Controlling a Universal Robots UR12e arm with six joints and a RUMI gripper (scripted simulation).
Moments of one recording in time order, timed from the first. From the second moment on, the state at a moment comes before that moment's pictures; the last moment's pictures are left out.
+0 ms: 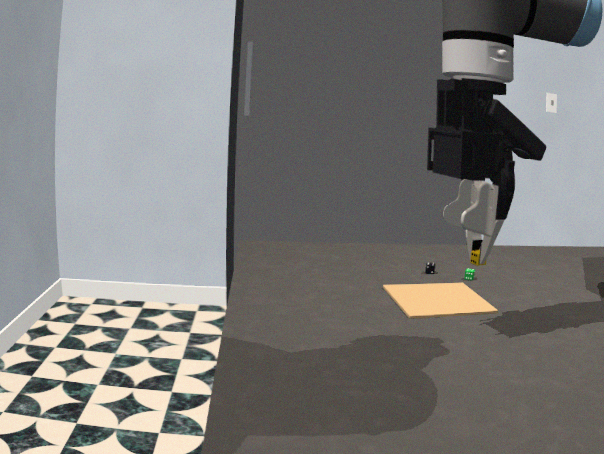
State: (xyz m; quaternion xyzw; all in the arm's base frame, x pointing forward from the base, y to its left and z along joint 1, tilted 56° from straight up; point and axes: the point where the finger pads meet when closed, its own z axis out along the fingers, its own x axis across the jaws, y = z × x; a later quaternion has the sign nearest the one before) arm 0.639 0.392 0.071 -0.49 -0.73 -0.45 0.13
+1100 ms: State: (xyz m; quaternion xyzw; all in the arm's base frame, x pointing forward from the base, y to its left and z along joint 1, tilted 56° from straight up) arm 0.643 0.394 0.073 -0.51 -0.71 -0.47 0.12
